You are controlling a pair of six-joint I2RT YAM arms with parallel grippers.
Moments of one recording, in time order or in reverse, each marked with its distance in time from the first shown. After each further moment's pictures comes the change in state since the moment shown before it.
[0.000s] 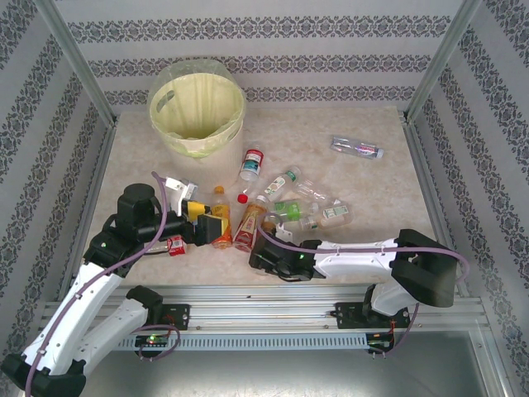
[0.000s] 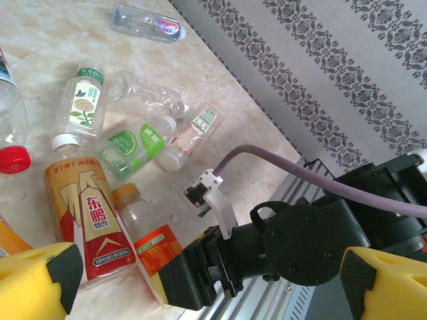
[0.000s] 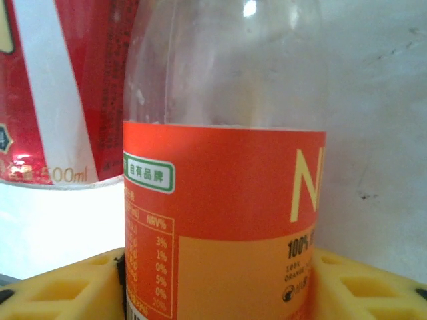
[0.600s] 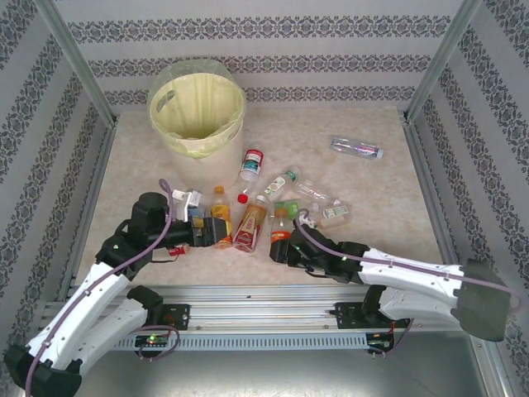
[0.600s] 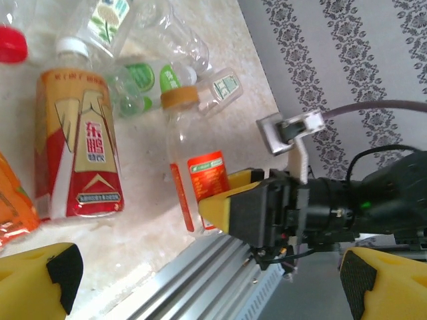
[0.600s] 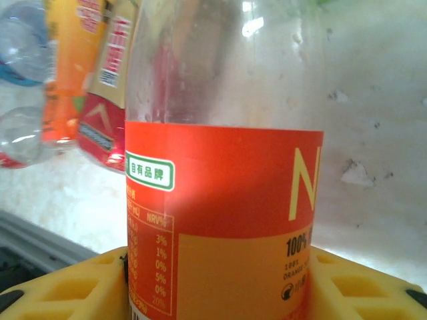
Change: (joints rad) left arm -0.064 -0.003 -0.151 0.061 -0.054 -0.324; right arm -0.135 -0.433 -0.173 -0.024 -0.069 -0.270
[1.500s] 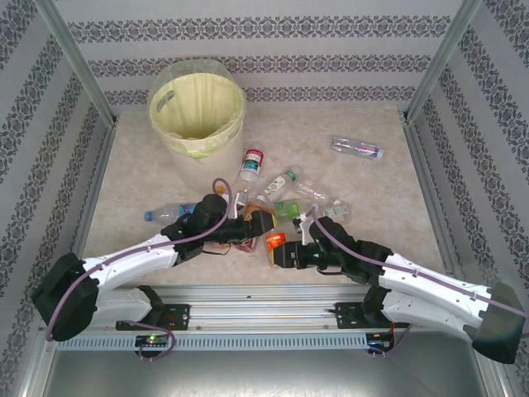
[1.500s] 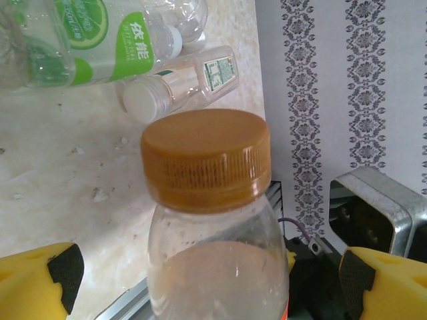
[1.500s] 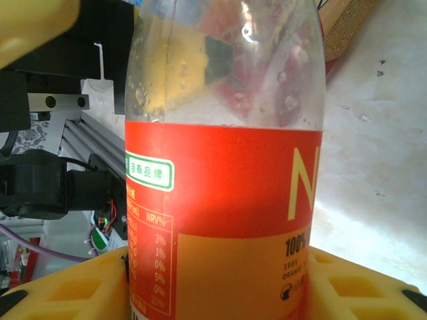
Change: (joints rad) left arm -0.323 0.507 -0.056 0.640 -0.193 -0.447; right arm -0.081 -0.175 0.000 -0.034 -0.316 -0.217
